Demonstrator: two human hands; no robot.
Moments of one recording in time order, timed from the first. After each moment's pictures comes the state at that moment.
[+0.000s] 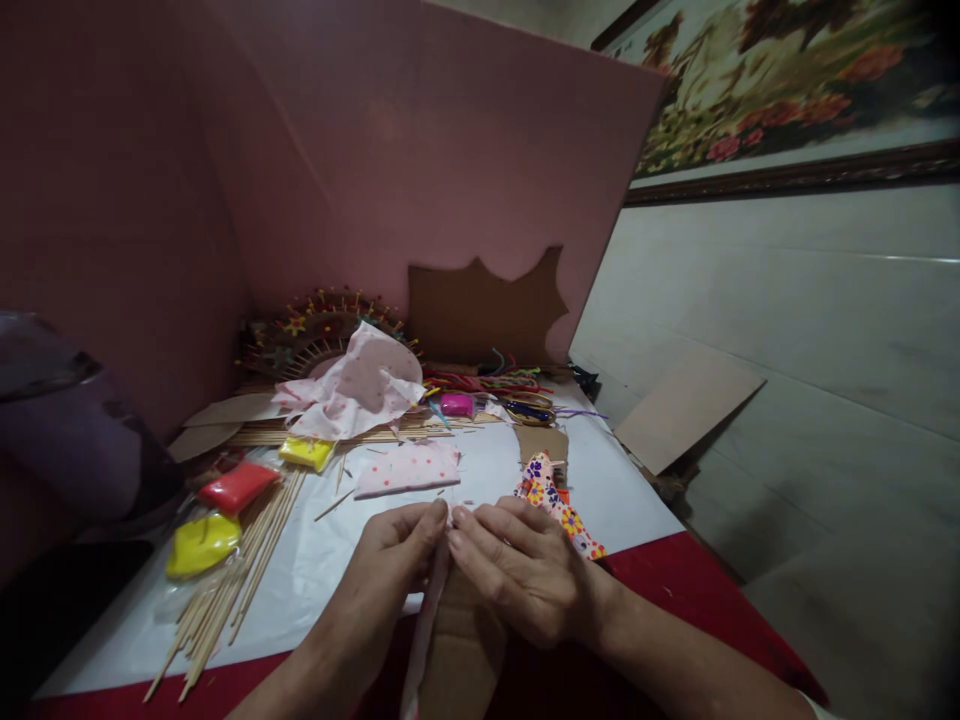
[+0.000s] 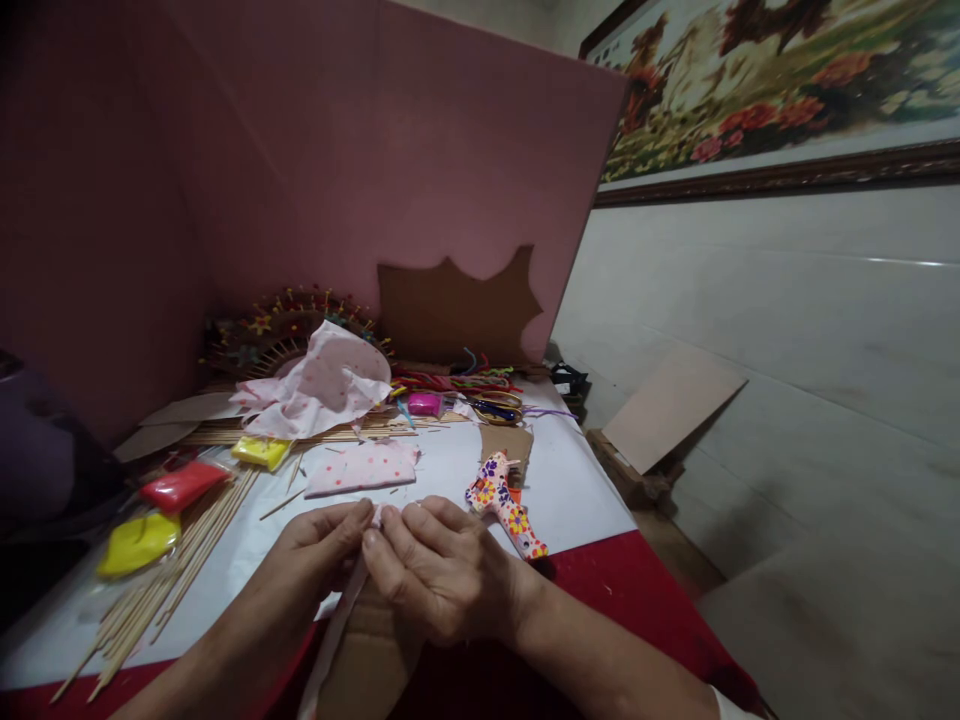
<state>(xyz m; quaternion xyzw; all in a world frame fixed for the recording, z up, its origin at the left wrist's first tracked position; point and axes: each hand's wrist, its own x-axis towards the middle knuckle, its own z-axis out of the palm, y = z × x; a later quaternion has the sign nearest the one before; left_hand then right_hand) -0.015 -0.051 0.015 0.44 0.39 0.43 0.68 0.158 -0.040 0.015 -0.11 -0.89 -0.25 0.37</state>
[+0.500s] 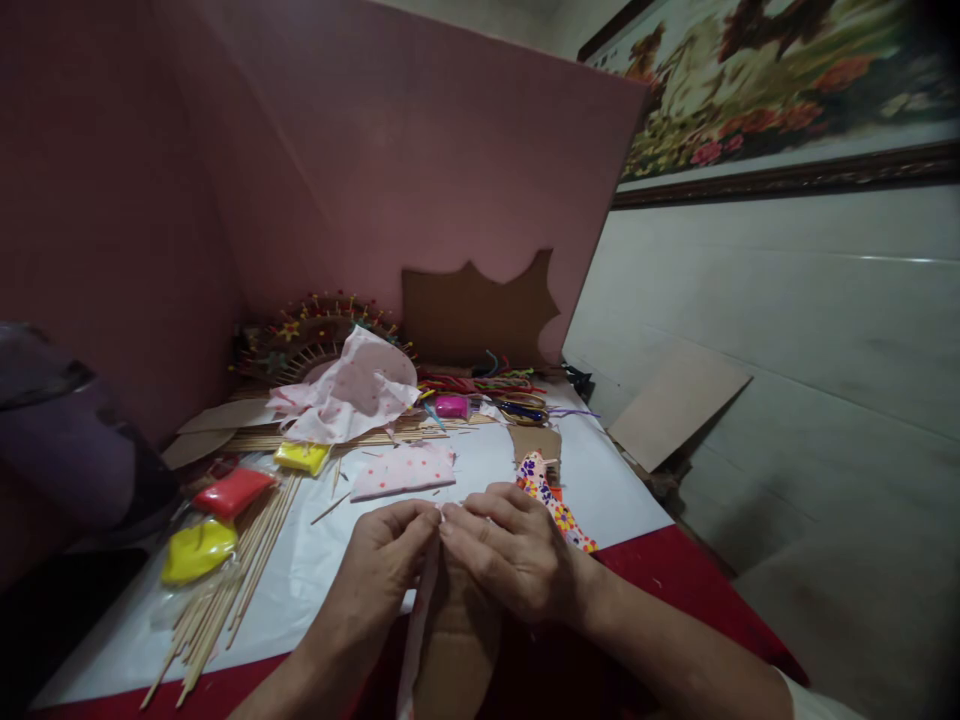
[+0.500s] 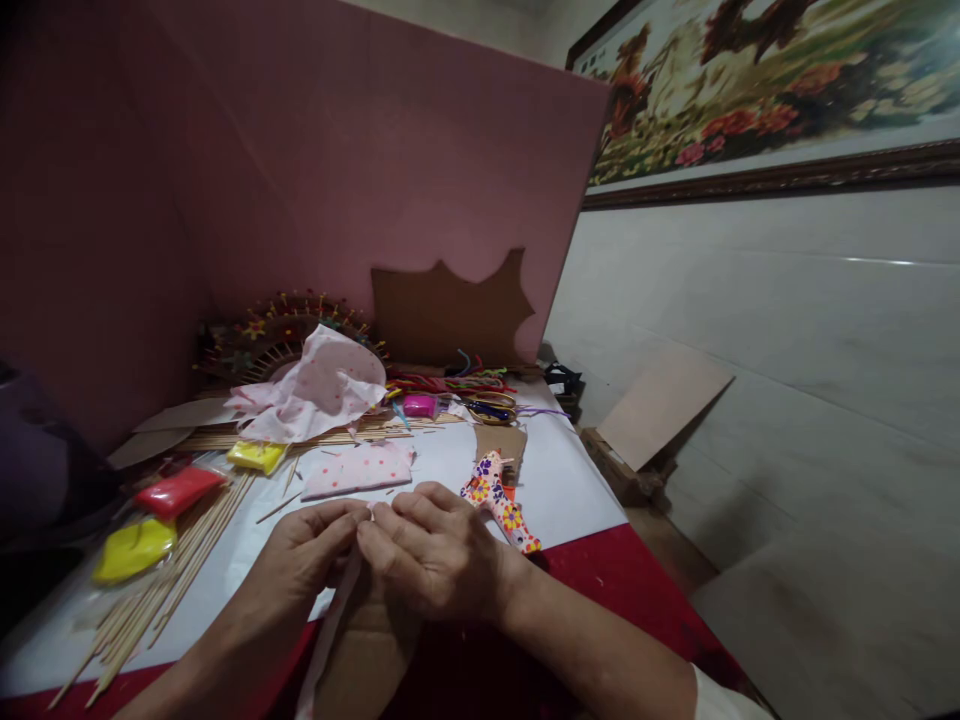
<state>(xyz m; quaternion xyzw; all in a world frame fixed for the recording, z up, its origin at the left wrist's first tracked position) -0.016 -0.044 0.010 0.45 0.42 0.45 0.65 0.154 -0.031 0.011 -0.12 -0.88 -0.22 0.41</state>
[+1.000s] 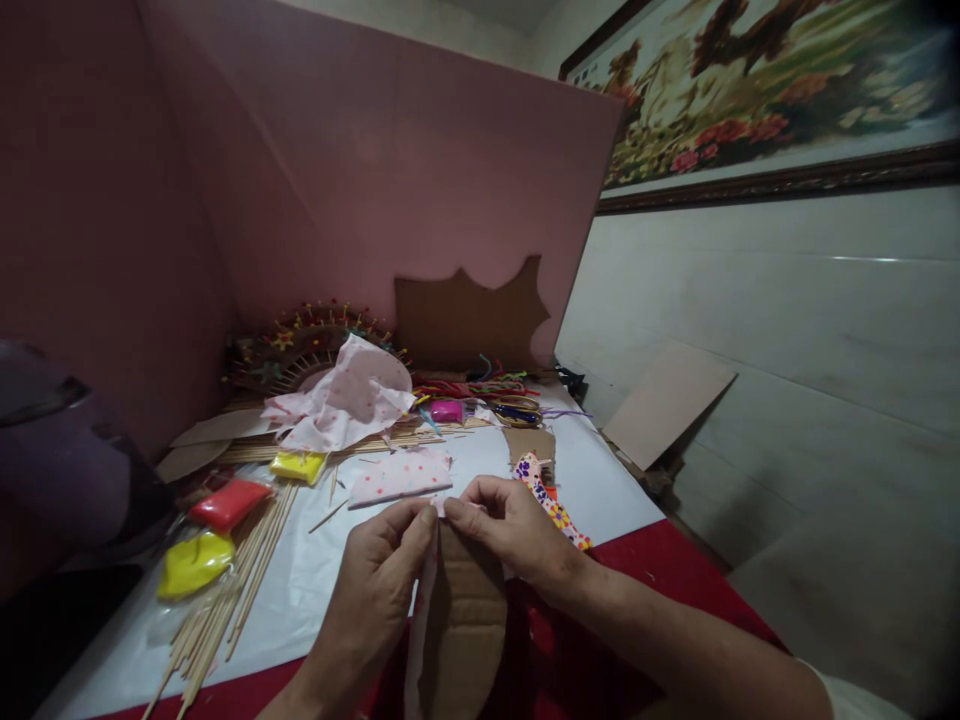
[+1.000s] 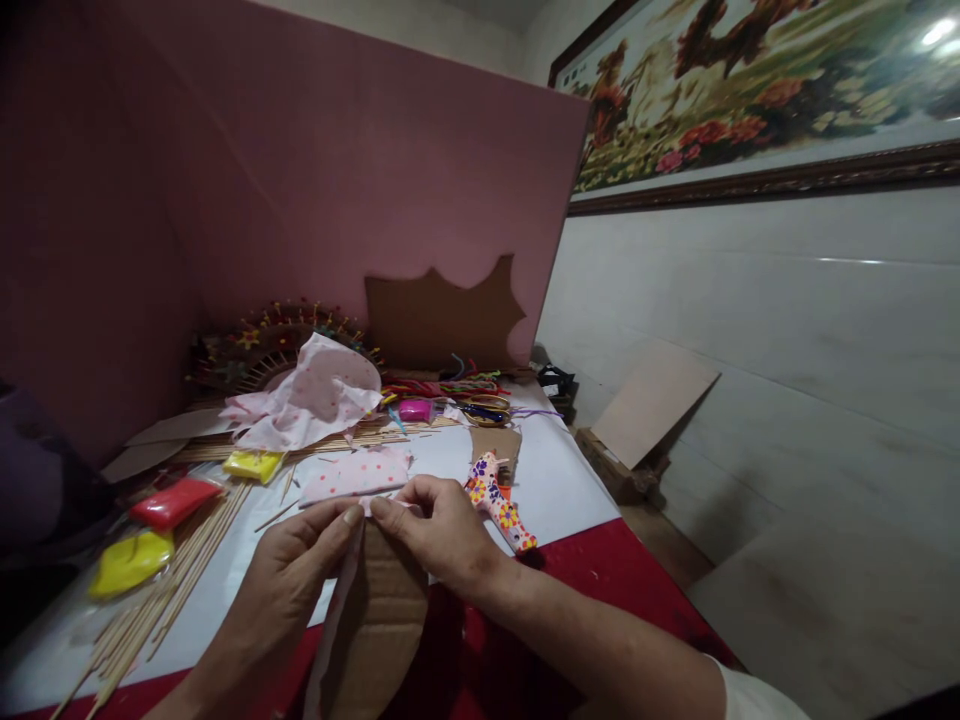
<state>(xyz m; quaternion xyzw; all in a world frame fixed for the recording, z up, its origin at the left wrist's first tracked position) -0.017 -0.052 0.019 0.53 0.39 0.49 0.57 0.137 -0.039 0.027 -0.48 -0.64 0.44 0.40</state>
